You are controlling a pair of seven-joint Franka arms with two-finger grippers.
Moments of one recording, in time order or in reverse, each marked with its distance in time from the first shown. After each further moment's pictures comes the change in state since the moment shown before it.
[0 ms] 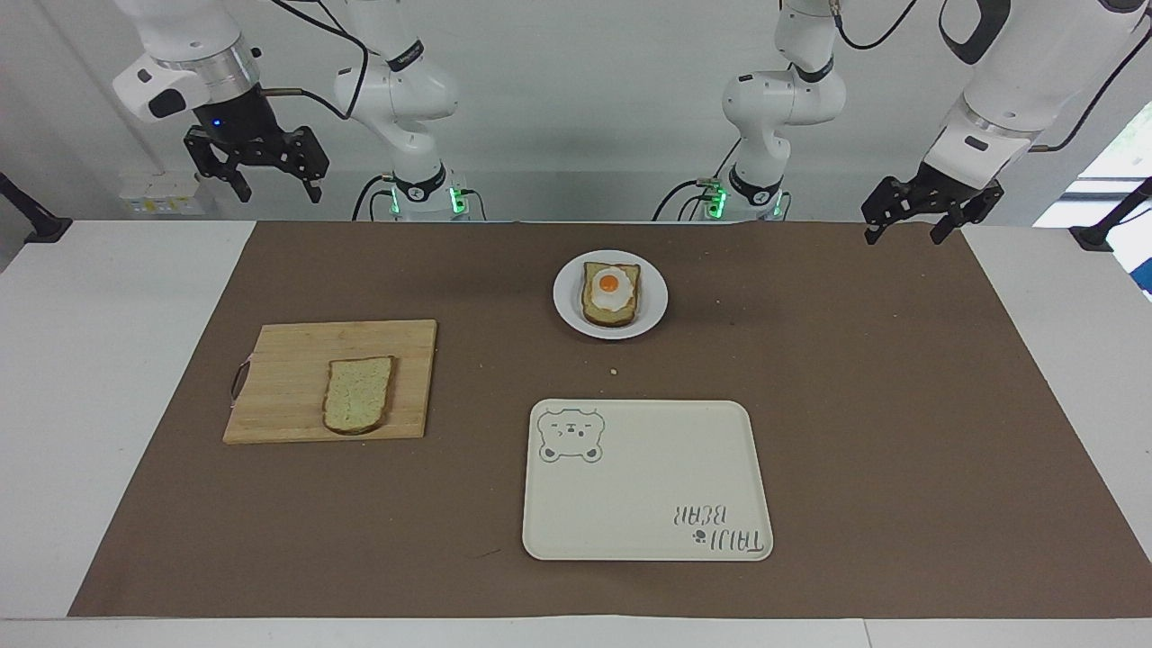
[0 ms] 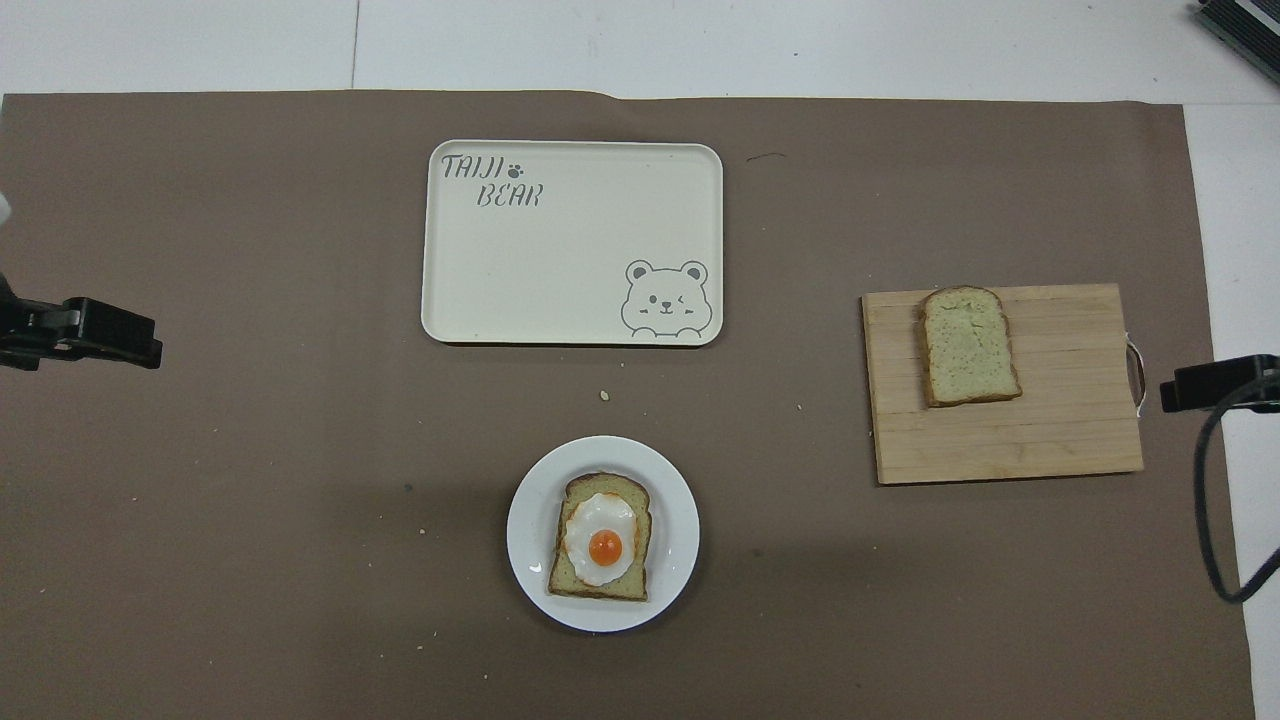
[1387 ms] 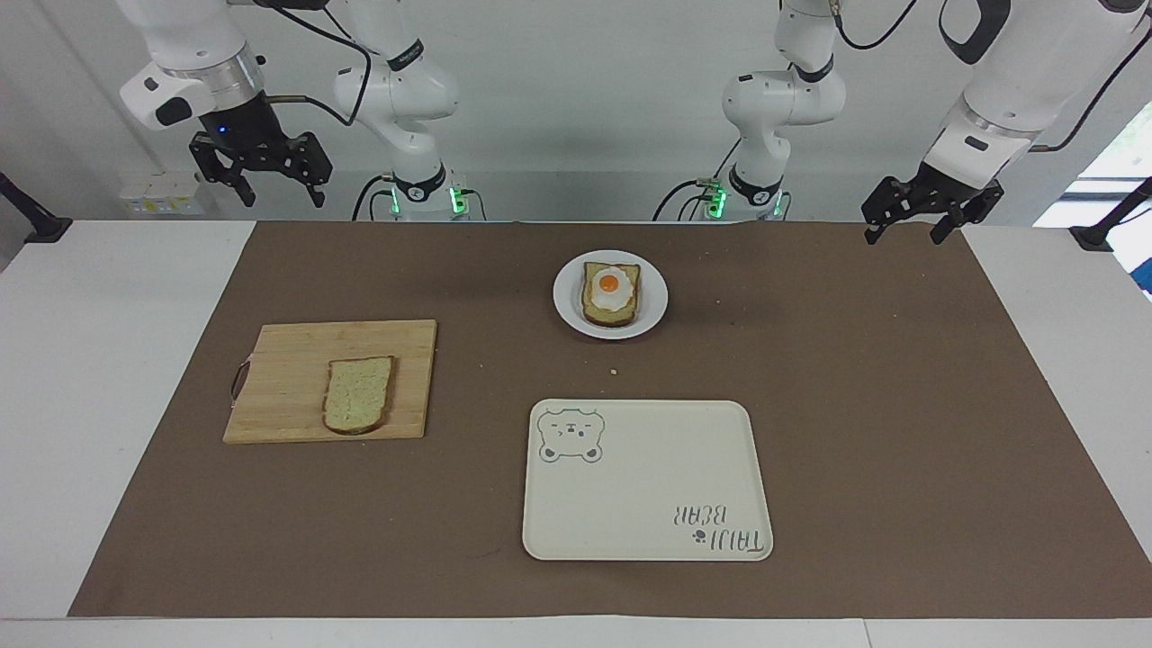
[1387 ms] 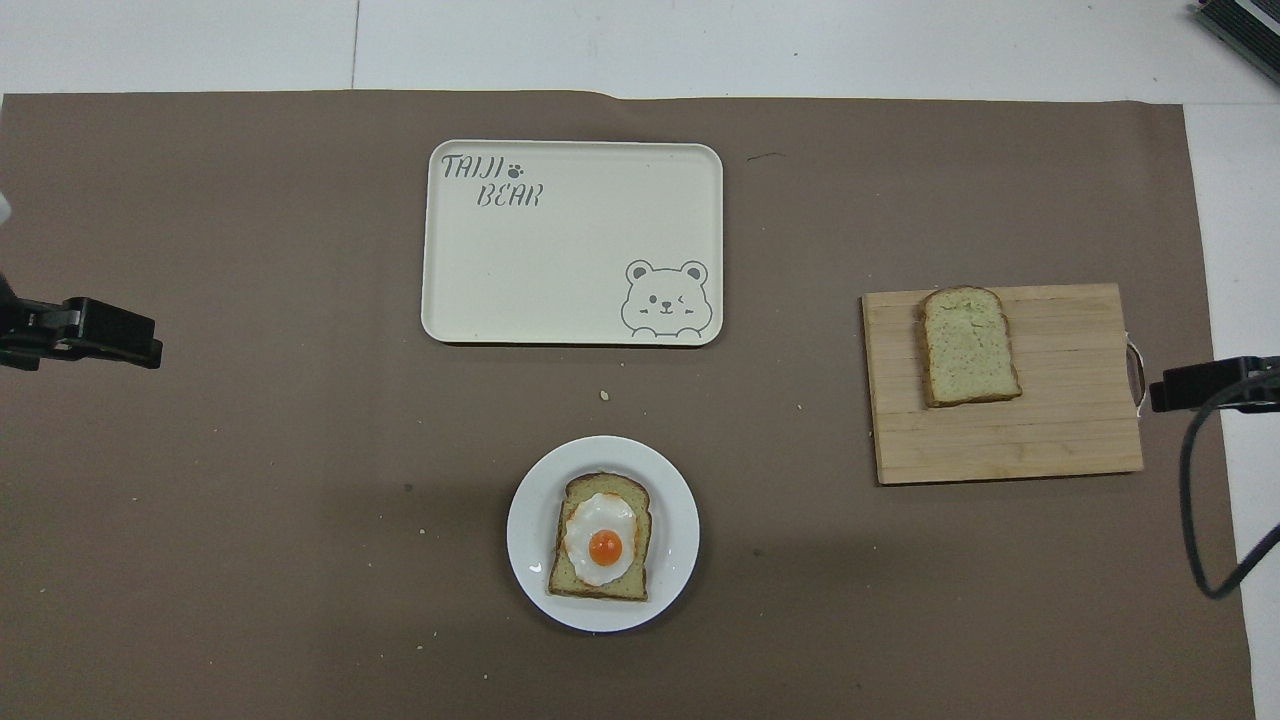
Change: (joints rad) left arm 0.000 0.000 0.000 0.000 0.000 0.000 0.000; right arm 0.001 -0.007 0.002 -0.034 0.001 0.037 0.000
